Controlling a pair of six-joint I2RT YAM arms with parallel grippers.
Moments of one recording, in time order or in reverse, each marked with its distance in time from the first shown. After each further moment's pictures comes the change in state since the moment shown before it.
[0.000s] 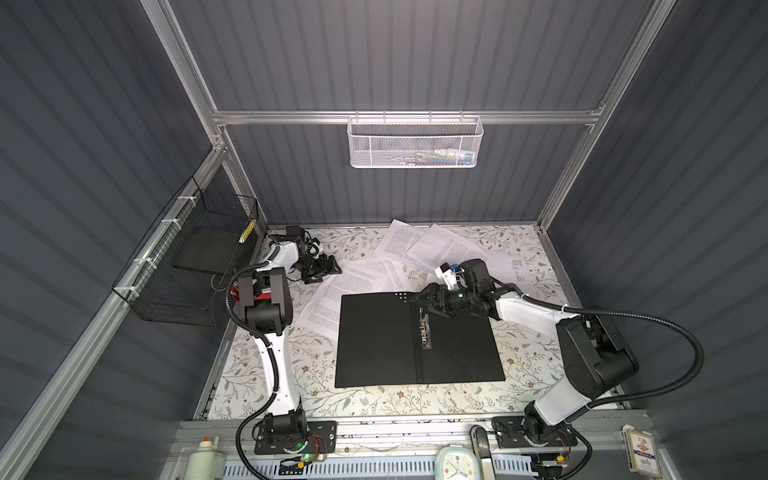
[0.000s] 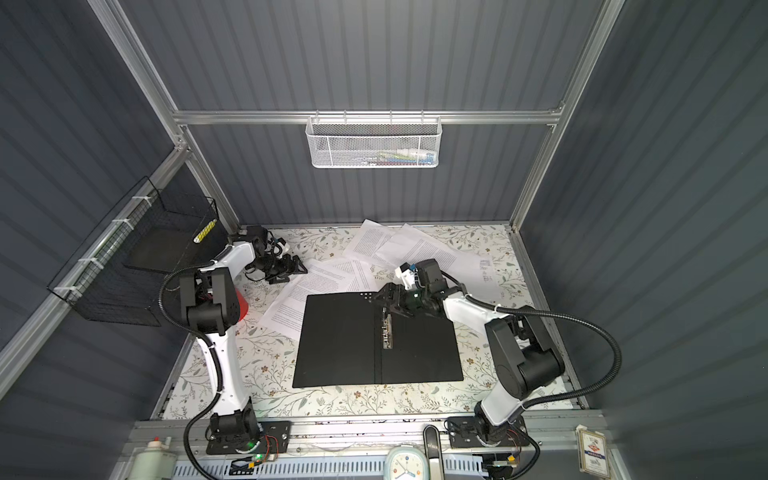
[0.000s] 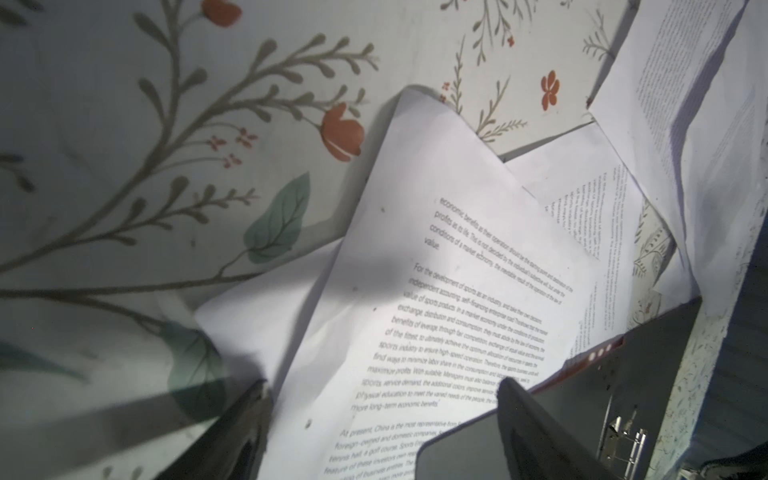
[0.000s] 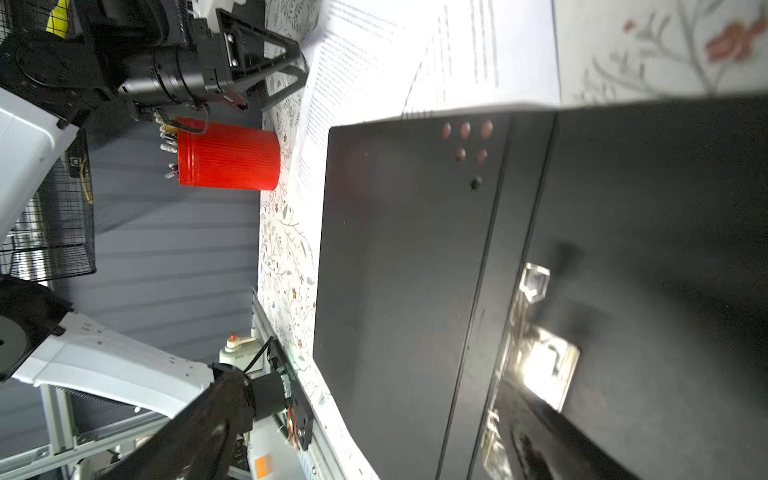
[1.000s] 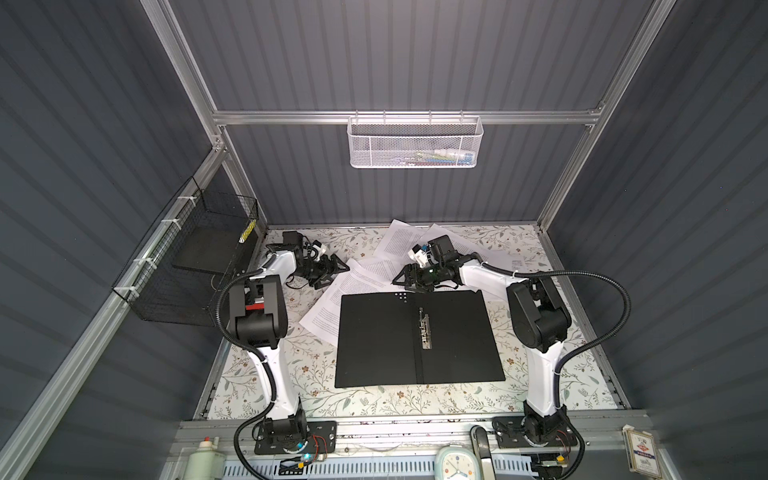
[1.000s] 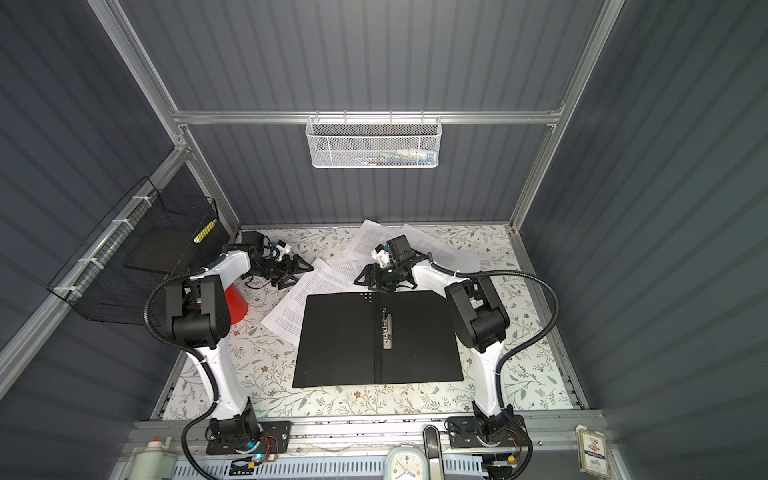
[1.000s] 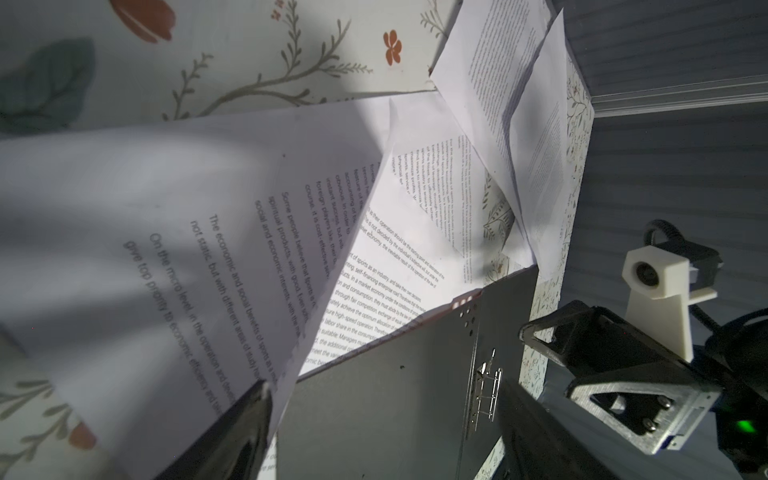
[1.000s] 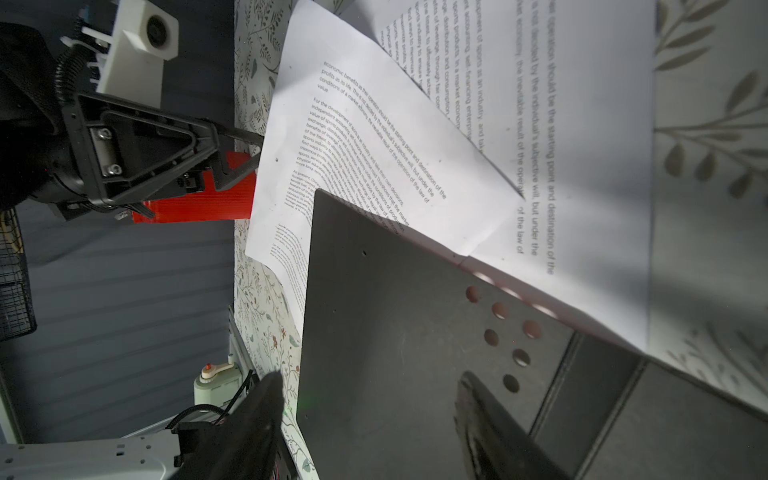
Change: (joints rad) left arm -0.003 -0.185 -0.267 0.173 0.259 -0.161; right arm 0.055 0.402 0.500 -0.199 -0.006 -0.067
